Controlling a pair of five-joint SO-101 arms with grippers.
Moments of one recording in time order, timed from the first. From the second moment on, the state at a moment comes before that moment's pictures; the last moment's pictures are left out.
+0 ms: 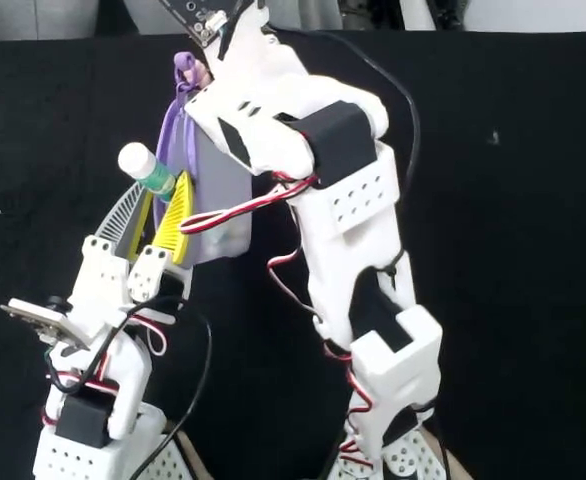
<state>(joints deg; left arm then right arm) 10.2 -105.3 86.9 16.1 13.5 -31.0 19.8 -70.8 93.2 16.9</state>
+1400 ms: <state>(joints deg) 10.7 -104.9 51.7 55.7 4.3 -29.6 19.8 -70.8 92.2 16.9</state>
